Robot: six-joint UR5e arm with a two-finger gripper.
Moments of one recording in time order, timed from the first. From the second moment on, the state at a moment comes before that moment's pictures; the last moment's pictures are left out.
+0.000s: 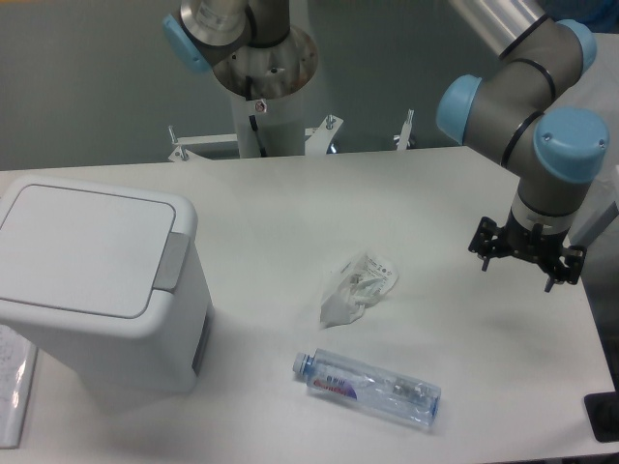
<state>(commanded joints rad) 2.77 -2.08 -1.39 -1.10 1.57 1.22</state>
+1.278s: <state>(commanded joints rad) 2.66 -2.03 -1.39 -0.99 1.43 0.77</state>
